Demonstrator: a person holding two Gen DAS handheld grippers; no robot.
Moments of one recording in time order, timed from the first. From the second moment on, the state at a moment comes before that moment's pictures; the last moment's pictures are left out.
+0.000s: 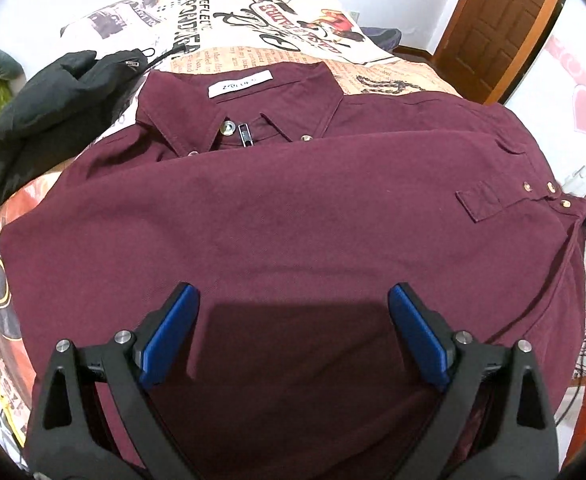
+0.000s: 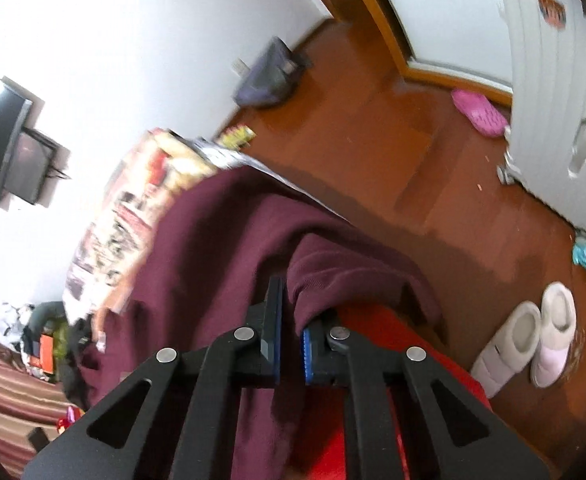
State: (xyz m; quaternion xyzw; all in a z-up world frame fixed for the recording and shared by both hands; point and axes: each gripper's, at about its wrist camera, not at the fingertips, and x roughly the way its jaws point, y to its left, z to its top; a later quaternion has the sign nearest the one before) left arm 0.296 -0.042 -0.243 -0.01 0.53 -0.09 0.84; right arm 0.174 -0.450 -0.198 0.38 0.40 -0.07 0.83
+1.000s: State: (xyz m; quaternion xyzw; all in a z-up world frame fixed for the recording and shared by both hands) left arm 0.270 -0.027 -0.224 -0.01 0.51 -0.09 0.86; right arm 0.149 -0.295 -0.131 0.25 0.44 0.11 0.86
